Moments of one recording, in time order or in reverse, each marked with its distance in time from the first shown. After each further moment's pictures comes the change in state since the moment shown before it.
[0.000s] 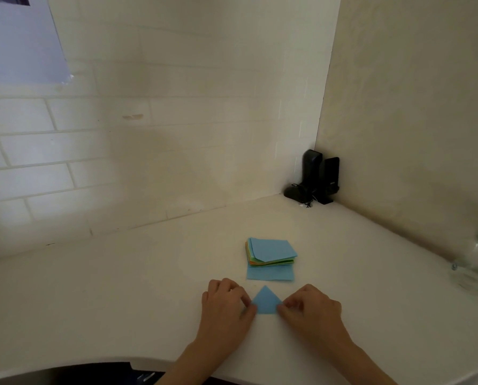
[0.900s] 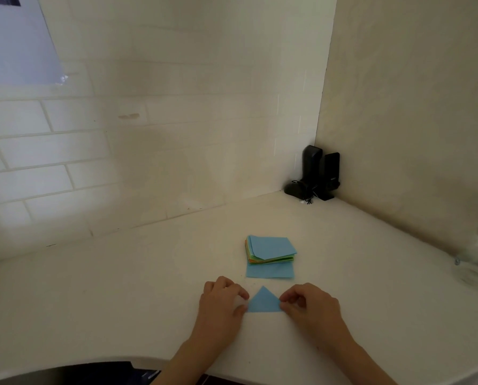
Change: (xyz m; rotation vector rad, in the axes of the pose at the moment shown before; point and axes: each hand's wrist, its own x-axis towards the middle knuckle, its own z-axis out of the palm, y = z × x) left_hand 0.002 -0.002 -0.010 -0.072 -0.118 -0.033; right_hand 0.001 0.005 -0.002 0.144 -0.031 -0.013
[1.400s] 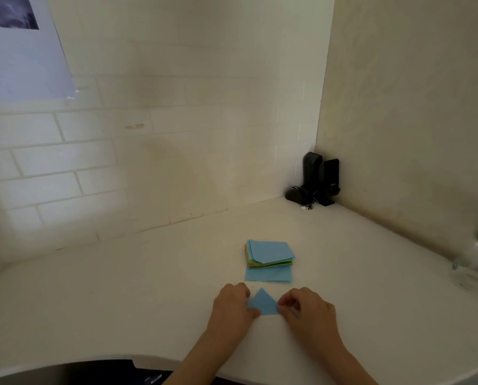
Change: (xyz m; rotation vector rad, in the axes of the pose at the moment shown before) left_hand 0.009 0.032 0.000 -0.017 -0.126 -0.201; right_hand -0.003 0.006 0.009 -0.059 0.069 -0.040
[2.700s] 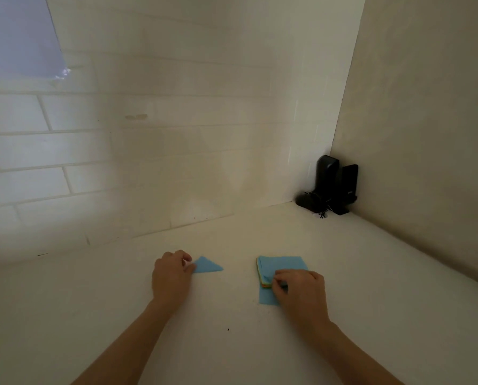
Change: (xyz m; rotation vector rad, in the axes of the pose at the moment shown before) left_hand 0.117 -0.139 -0.049 -0.119 0.434 -0.205; right_hand 0.103 -0.019 0.044 -0.135 0.262 -0.194
